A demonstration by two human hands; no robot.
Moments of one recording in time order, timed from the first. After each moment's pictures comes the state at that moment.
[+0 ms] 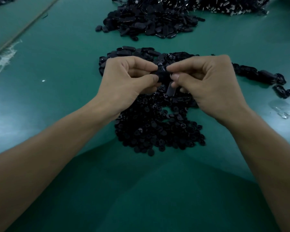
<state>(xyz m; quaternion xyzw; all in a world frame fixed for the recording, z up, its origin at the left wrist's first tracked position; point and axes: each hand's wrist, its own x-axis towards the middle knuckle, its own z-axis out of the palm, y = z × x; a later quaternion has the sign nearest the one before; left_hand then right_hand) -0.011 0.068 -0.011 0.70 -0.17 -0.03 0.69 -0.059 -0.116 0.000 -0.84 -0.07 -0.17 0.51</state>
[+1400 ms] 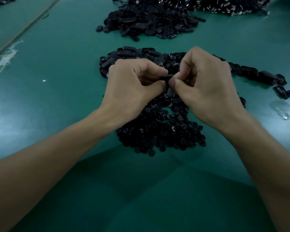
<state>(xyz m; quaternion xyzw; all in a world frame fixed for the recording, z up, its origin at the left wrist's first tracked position) -0.022 0.063 -0.012 0.77 -0.26 0.08 0.57 -0.072 -0.101 0.009 -0.90 -0.07 -0.21 0.36</state>
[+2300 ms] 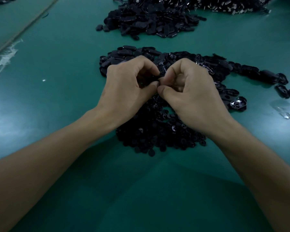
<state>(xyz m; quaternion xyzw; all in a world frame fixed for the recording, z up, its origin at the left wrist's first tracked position) -0.014 0.070 -0.019 0.83 -0.28 0.18 0.44 -0.073 -0.081 0.001 -0.87 -0.05 -0.14 0.47</state>
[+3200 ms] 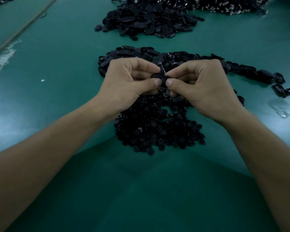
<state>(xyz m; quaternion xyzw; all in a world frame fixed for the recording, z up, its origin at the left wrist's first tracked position) -0.006 0.071 -0.017 0.71 -0.23 -0.06 0.66 -0.061 -0.113 0.000 -0.86 -0.07 -0.14 0.49</state>
